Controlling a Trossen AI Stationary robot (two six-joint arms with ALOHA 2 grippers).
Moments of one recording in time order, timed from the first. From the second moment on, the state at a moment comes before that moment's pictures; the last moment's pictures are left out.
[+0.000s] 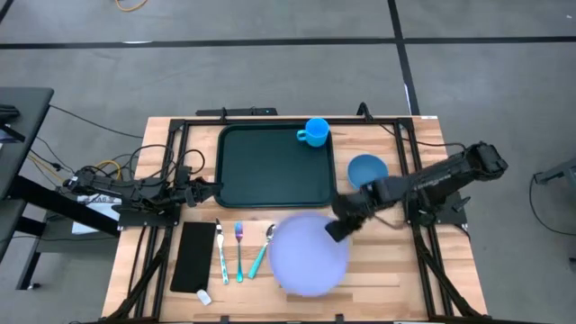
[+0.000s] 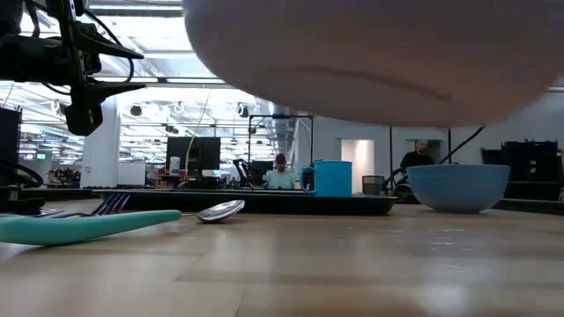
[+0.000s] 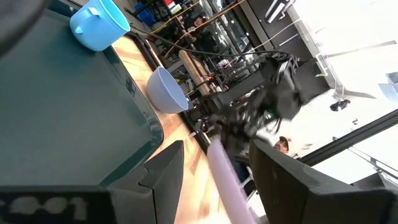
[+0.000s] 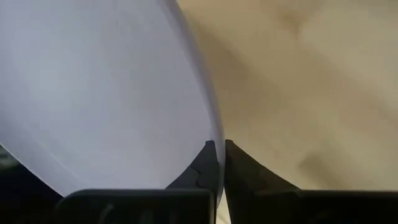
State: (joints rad) left arm -0.23 0.03 0.02 0.06 -0.45 -0.99; right arm 0.18 1.42 0.93 -0.61 -0.27 1.15
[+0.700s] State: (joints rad) left arm -0.23 0.03 0.02 0.06 -0.45 -0.99; right arm -0.46 1.93 1.44 -0.94 -0.27 0.59
